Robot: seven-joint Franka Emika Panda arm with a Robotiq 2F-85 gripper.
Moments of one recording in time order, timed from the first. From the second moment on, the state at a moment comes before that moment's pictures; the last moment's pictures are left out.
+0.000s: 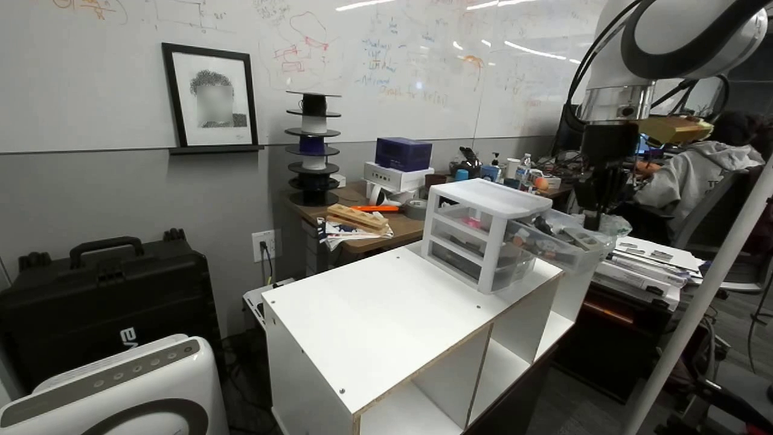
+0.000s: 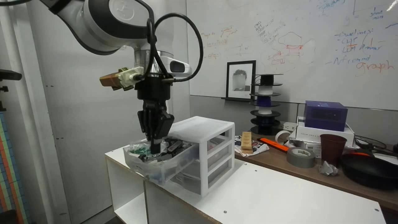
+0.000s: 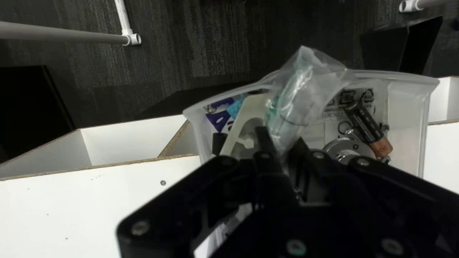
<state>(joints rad) -0.09 -0.12 -0.07 -2.40 -0.12 2.17 0.02</state>
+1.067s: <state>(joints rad) -0.09 -0.08 -0.07 -2.47 -0.05 2.52 0.22</state>
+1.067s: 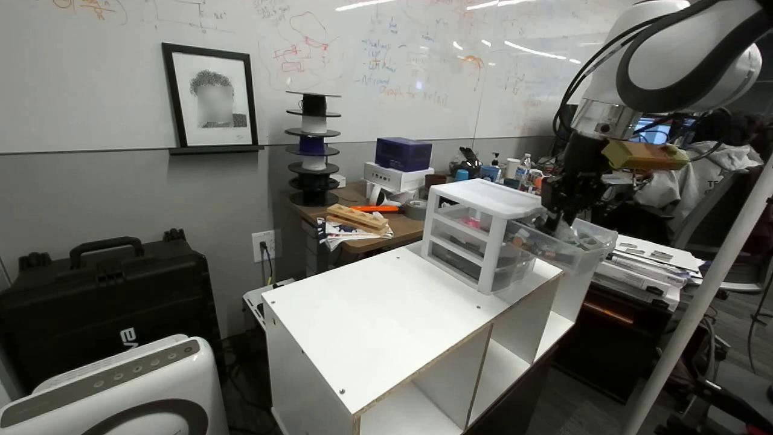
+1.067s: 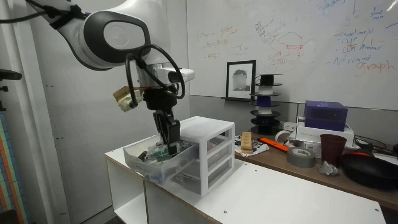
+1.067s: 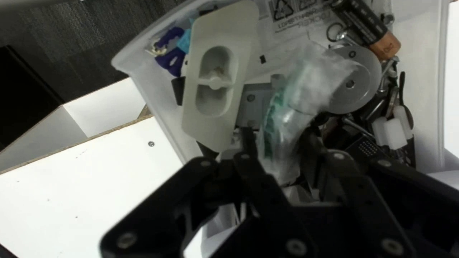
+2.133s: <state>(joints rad) -0.07 -0.59 -0.07 -2.49 0.01 1.77 0.01</state>
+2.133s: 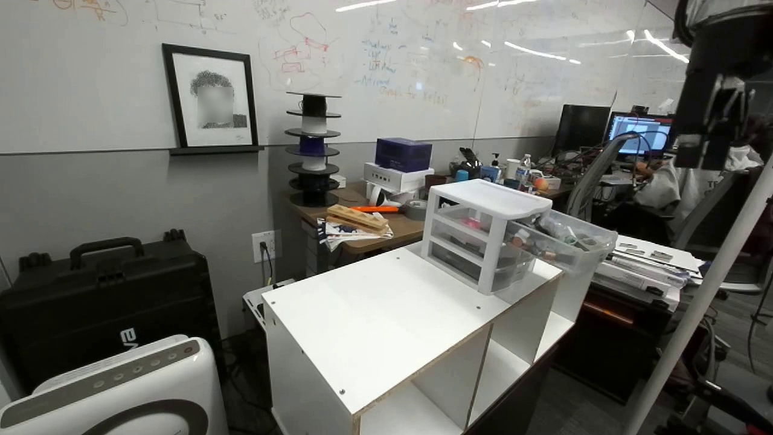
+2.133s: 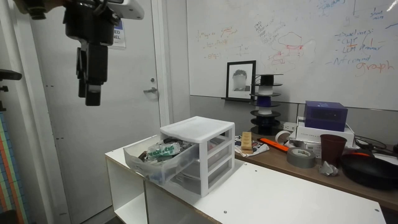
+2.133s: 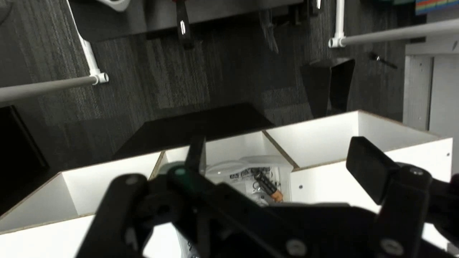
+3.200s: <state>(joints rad) -0.11 -0.38 -0.18 -2.73 -0.18 2.20 -0.21</state>
